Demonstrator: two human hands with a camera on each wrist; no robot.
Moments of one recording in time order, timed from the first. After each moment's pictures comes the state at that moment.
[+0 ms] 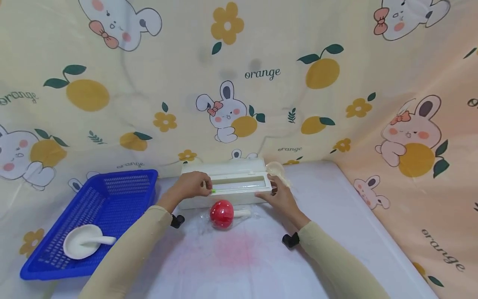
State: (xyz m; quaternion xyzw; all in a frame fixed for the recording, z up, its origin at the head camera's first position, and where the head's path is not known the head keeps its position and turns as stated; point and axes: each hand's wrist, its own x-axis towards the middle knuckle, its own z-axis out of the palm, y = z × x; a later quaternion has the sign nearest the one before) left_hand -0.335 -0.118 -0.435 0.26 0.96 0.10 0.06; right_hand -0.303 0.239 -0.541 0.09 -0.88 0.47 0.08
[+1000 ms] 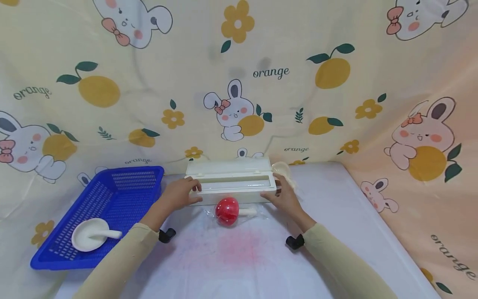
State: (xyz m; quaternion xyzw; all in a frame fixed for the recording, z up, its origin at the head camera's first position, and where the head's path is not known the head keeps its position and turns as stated) left_hand -0.292 -0.166 -0.446 0.23 0.97 0.06 -0.02; right_hand -0.301 0.234 -0.538 0.10 -0.88 0.46 0.06
